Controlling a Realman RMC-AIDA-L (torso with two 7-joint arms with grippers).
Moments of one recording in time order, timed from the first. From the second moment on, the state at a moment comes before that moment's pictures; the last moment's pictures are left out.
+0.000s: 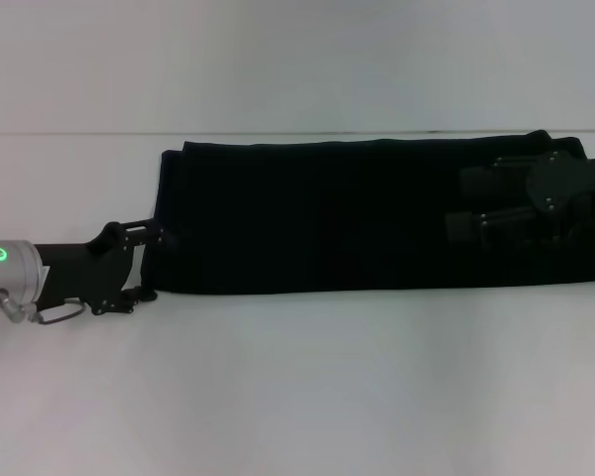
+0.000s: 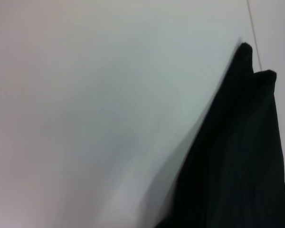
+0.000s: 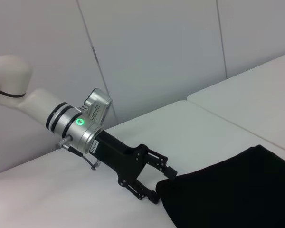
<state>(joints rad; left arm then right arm) -0.70 -2.04 0.38 0.51 2.45 1.14 -2.95 0.74 1.94 -0.60 -0.73 -2.14 -1.71 1.64</state>
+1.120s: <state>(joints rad) -0.72 -2.04 0.38 0.52 2.45 1.12 -2.91 0.74 1.94 -0.60 -0.73 -2.14 -1.72 1.64</state>
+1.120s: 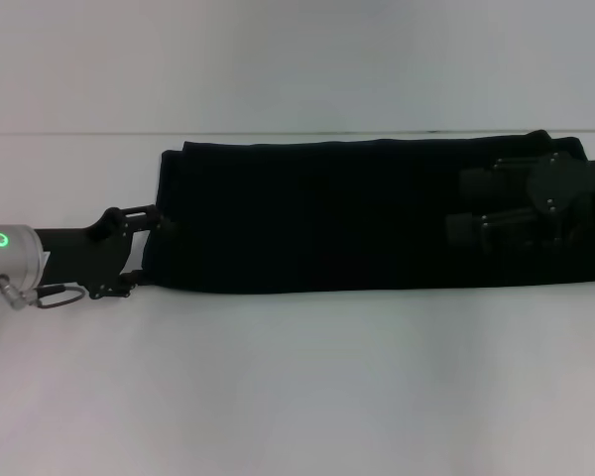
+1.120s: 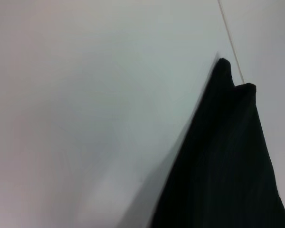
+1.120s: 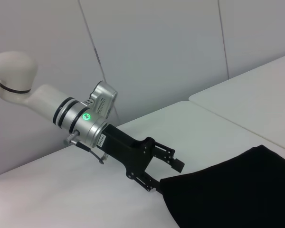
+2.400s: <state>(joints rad) -0.67 -2.06 0.40 0.54 2.44 1.22 -2.90 0.74 1.95 -0.60 -0.76 -2.13 -1.72 1.65</state>
